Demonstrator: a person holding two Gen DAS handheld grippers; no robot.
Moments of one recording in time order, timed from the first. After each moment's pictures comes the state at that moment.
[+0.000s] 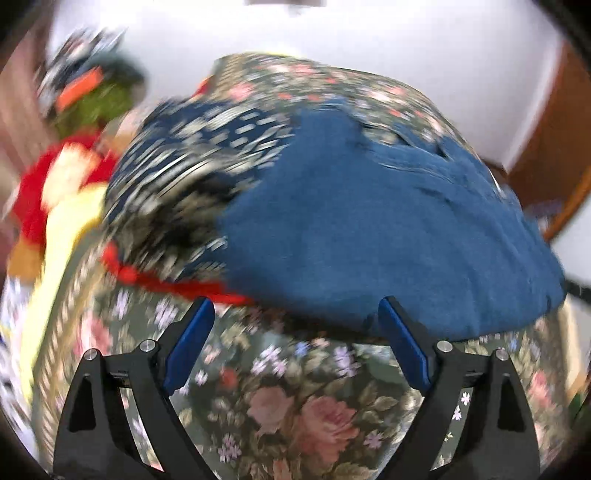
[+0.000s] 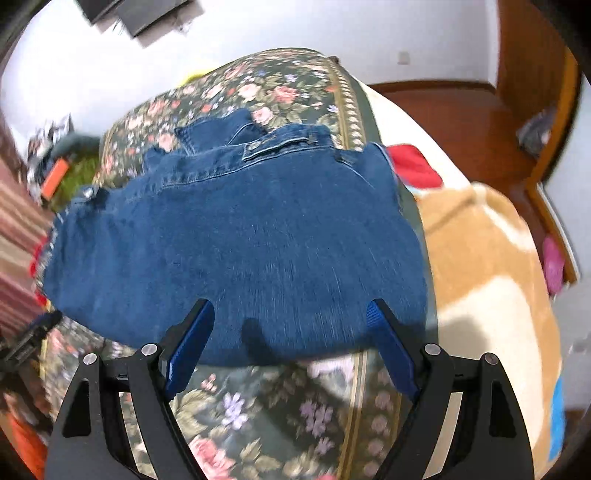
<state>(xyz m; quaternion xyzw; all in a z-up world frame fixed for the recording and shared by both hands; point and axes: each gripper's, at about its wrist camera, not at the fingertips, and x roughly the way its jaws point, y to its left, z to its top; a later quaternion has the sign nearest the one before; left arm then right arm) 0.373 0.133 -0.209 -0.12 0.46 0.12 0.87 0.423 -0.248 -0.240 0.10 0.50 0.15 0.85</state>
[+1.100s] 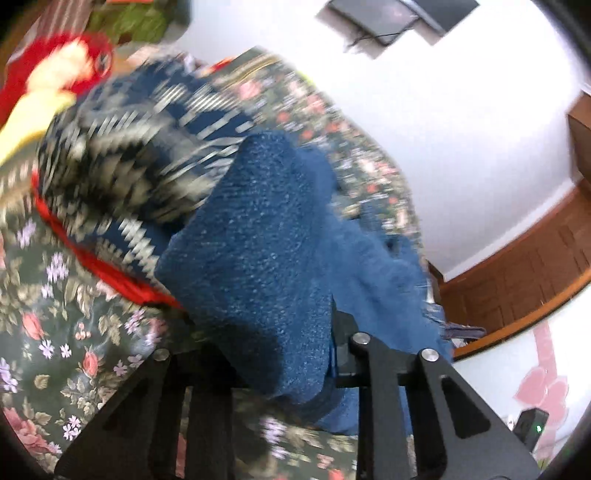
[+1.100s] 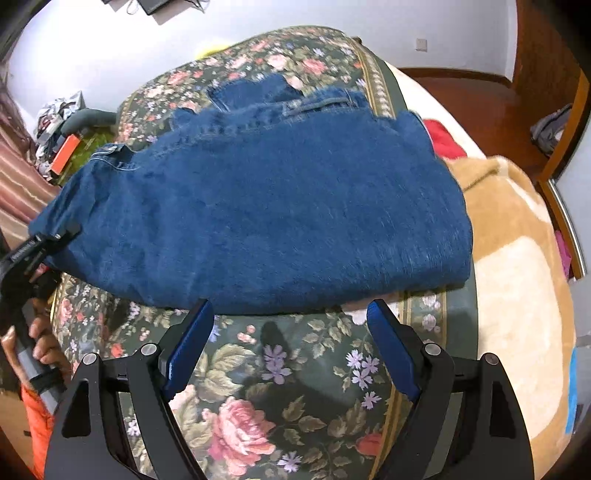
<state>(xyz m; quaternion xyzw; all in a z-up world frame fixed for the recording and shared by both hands) 0.401 0.113 -0.189 -0.35 0.35 0.07 0.87 0.393 -0.217 -0.243 0.07 0.52 0.19 0.83</state>
